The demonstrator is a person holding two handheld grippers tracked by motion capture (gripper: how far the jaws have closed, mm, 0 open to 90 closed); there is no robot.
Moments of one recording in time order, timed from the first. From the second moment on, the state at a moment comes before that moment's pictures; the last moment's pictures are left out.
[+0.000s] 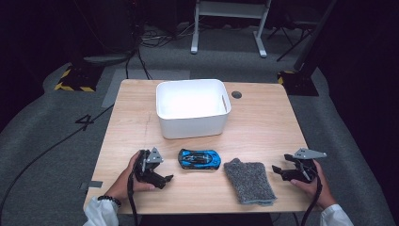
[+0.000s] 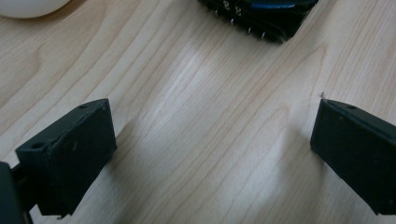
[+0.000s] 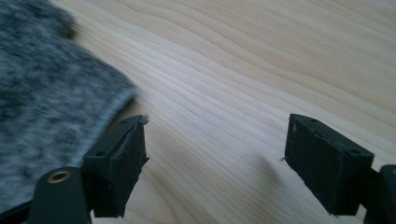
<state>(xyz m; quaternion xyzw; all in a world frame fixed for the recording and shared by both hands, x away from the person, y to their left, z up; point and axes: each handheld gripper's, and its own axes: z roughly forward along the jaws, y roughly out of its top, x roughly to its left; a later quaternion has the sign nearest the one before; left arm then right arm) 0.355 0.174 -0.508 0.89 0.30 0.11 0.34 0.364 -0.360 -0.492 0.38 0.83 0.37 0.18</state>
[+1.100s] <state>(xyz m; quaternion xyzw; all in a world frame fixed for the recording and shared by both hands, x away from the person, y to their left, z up) 0.309 0.128 -0.487 0.90 0.22 0.08 0.37 0.327 -0.253 -0.496 0.19 0.91 0.37 0.06</state>
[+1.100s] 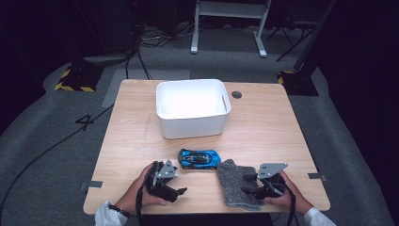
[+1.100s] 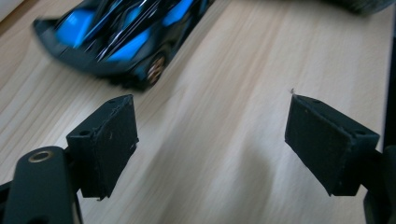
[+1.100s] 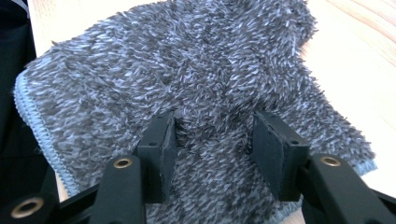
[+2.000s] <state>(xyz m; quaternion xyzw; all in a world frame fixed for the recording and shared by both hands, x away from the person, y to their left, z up) 0.312 0.010 -0.479 0.90 0.14 0.10 0.39 0.323 -0.224 -0.498 0.18 0.90 0.38 0.06</state>
